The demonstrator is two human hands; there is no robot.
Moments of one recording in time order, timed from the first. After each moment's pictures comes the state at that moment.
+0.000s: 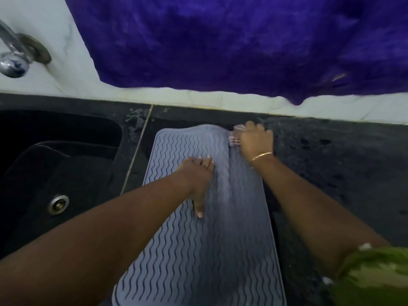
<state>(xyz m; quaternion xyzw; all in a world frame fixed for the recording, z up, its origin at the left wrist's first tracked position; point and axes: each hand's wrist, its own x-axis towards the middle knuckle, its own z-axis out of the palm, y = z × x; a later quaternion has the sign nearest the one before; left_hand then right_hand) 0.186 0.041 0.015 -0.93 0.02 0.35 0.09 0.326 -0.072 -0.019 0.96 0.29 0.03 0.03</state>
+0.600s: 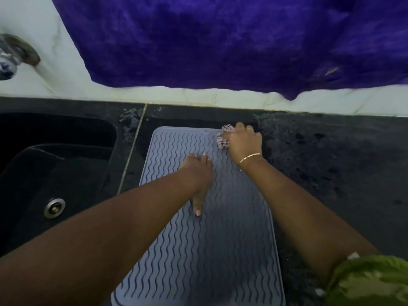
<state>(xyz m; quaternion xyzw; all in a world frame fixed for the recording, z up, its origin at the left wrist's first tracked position) 0.196 0.022 0.023 -0.91 0.03 0.38 0.17 0.307 -0.061 -0.018 0.96 0.28 -0.02 0.02</state>
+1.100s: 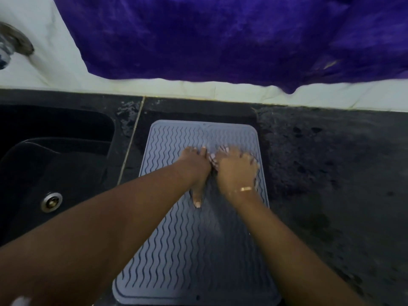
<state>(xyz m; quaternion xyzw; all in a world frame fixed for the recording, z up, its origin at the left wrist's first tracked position) 0.194 0.029 0.020 -0.92 0.02 0.37 0.14 0.209 -0.073 -0.014 0.97 0.22 -0.03 -0.03</state>
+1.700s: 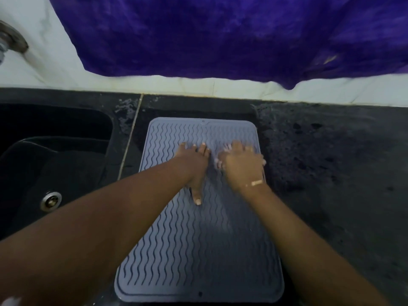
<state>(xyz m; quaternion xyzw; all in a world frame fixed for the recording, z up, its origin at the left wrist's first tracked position) 0.190 0.040 0.015 -0.93 0.01 0.35 0.11 0.222 -0.088 -0.008 0.96 0.29 -0.02 0.02</state>
